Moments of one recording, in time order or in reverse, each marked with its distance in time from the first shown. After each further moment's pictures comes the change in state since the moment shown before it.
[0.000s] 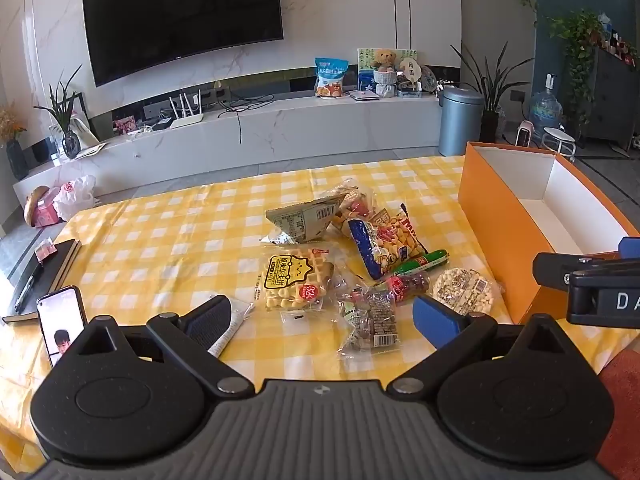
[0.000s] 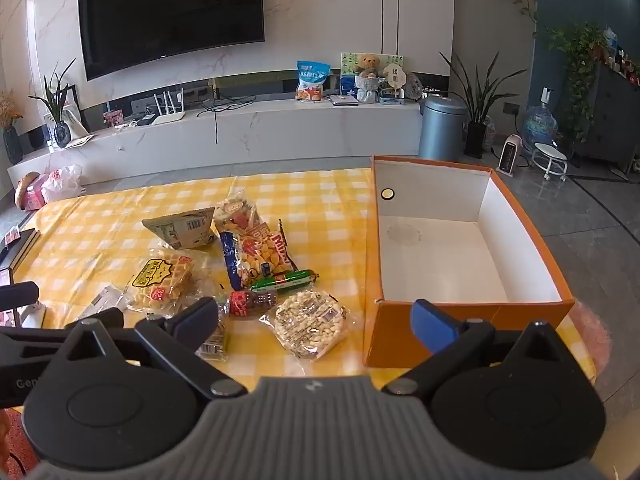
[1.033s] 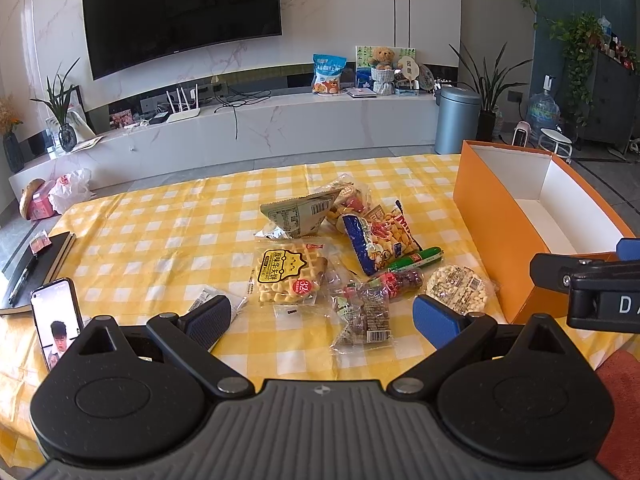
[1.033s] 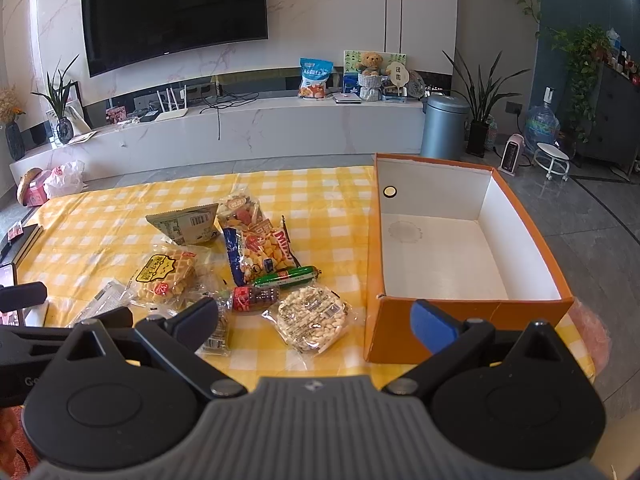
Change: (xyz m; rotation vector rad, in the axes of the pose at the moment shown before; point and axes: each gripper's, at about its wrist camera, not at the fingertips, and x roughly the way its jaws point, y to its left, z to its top) left arm 0.008 -0.009 -0.009 -0.006 0.004 -0.009; right arm -0.002 0.000 0.000 -0.010 0.005 0.009
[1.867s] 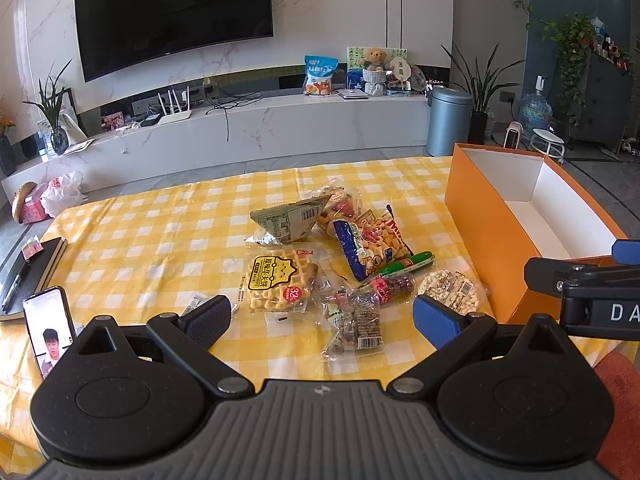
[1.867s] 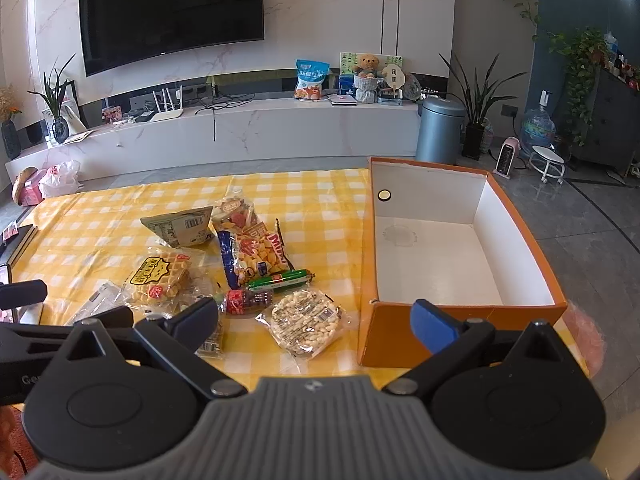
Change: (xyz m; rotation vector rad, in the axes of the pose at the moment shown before) left arm -0.004 -0.001 0.010 -0.003 0.000 -0.032; right arm -0.002 0.000 0.004 -0.006 -0.002 -0.018
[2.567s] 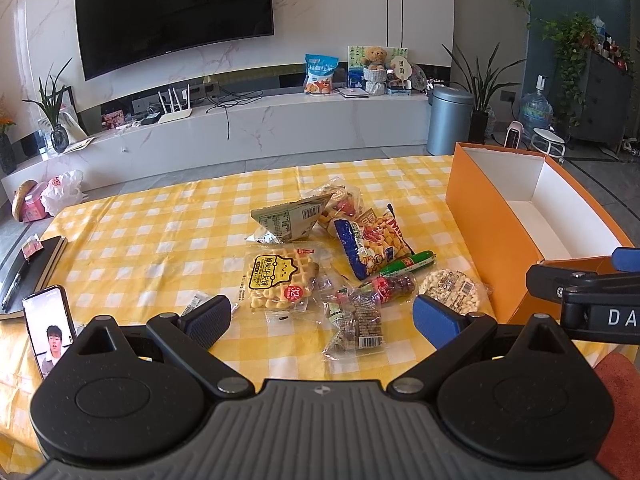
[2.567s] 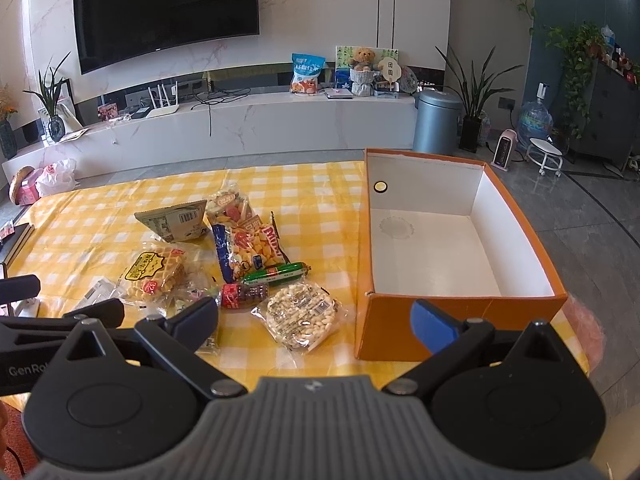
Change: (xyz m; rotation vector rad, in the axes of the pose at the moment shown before) left arm 0.000 0.002 0.001 -0.003 0.006 0.001; right arm 0.005 -0.003 -0.003 0.013 0.019 -0.006
